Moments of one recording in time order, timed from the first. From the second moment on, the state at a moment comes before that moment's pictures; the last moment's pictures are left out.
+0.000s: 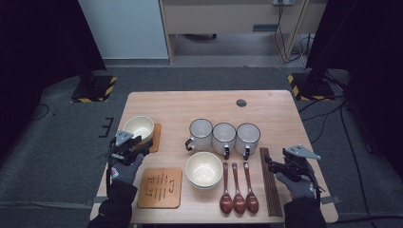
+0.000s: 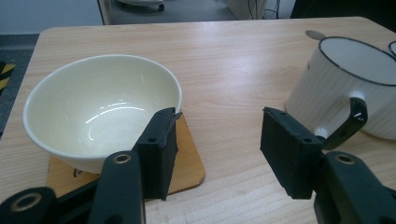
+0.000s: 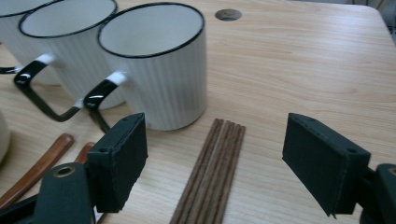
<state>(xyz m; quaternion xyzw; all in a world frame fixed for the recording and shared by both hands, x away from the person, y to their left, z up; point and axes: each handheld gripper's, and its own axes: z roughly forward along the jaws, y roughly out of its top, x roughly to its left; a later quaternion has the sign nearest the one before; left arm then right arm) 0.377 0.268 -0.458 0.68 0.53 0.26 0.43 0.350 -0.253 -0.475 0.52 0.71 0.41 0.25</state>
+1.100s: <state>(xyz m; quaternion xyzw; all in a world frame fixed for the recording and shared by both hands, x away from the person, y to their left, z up) 0.364 0.254 -0.472 0.70 0.50 0.24 0.44 0.323 -0.207 -0.492 0.48 0.76 0.39 0.21</state>
